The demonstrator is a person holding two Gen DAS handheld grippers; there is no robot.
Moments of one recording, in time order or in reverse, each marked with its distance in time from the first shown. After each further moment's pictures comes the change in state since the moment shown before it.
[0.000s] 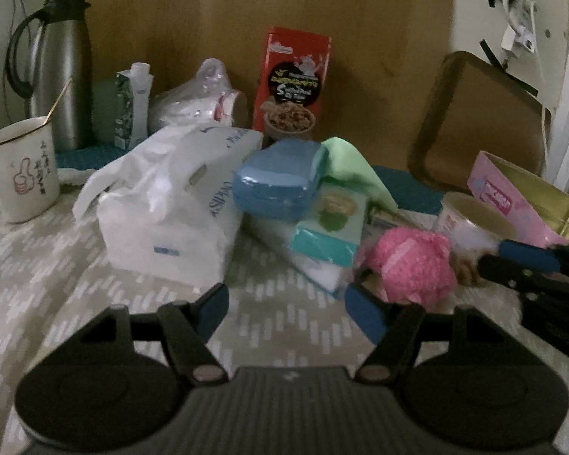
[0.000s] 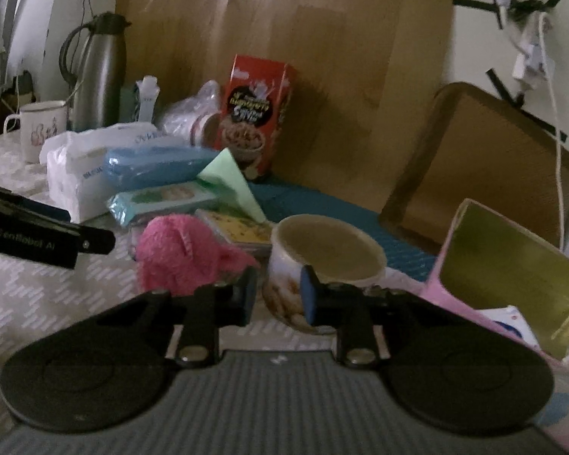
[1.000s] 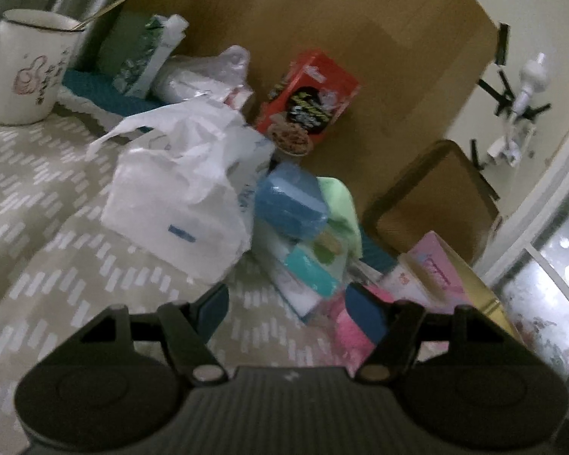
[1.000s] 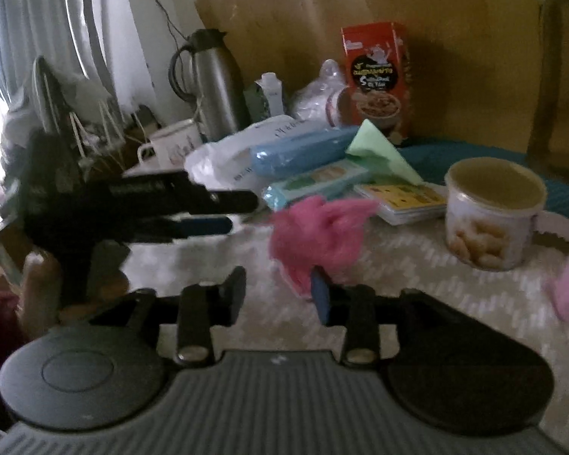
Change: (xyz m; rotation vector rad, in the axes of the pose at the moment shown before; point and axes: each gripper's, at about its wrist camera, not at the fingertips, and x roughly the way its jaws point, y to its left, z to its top) left arm 0.003 0.068 -0.008 -0.362 -0.040 -0.299; right arm -0.007 0.008 0.000 0.198 0.083 0.521
